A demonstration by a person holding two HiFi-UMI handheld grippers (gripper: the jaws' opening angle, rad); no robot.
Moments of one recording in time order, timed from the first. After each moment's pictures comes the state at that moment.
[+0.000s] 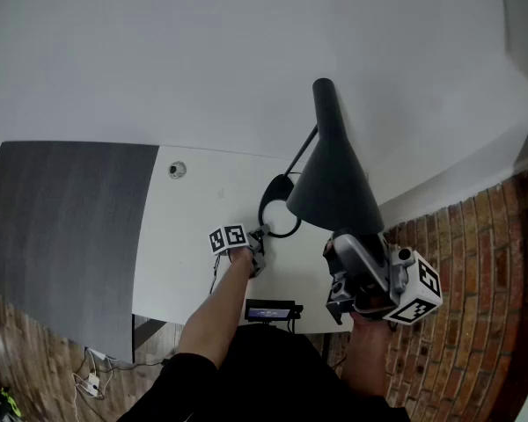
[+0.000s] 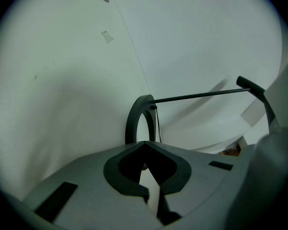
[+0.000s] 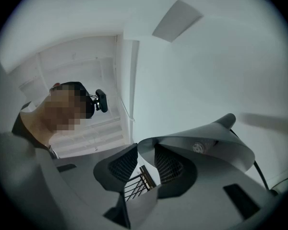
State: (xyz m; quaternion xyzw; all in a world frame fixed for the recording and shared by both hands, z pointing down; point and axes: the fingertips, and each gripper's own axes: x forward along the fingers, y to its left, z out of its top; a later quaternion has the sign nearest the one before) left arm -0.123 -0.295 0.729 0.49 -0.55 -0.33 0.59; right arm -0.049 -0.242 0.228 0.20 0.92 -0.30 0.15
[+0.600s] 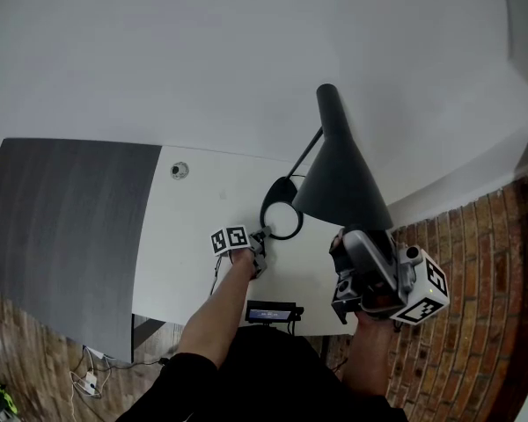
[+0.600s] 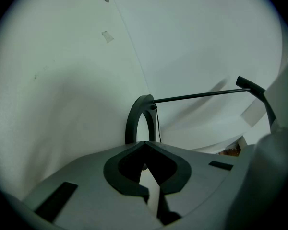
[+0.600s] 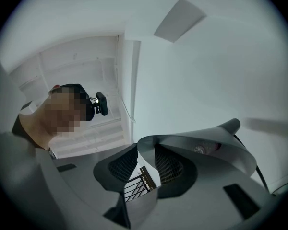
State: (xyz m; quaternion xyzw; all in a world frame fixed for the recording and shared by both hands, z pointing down) left arm -0.121 -0.295 0.729 0.48 -0.55 -0.33 0.59; right arm -0.050 -0.247 0.213 0.20 0.92 -0.30 0.16
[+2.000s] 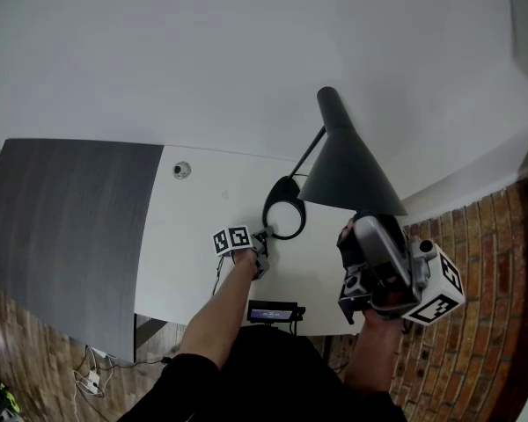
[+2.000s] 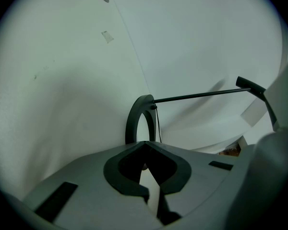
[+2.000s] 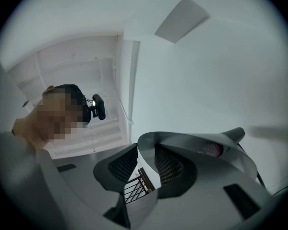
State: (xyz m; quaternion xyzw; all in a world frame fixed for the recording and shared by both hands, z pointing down) left arm -0.122 -0.295 0.731 0.48 -0.55 -0.33 0.59; right arm -0.063 -0.254 0.189 0.19 0.92 -0.30 0.16
